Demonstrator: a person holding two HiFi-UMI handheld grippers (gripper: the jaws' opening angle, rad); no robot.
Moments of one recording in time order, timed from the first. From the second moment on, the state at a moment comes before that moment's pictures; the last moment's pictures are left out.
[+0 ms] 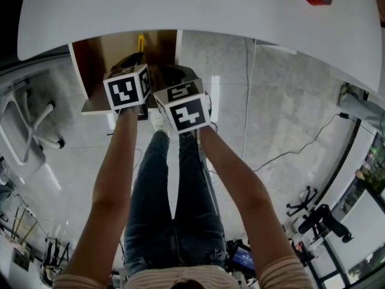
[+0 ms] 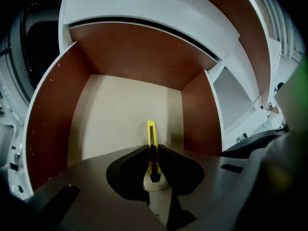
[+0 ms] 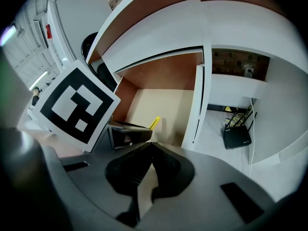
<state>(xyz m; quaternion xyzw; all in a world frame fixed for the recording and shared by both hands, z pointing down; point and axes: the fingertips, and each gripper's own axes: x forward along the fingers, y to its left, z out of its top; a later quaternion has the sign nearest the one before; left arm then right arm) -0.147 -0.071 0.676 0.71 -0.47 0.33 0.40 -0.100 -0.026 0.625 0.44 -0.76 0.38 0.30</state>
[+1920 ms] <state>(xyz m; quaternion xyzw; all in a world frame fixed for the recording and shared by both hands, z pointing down) -0.145 -0.087 0.719 0.70 -0.44 0.38 0.41 -0.093 -0.030 0.643 0.44 -0.73 0.40 0.33</state>
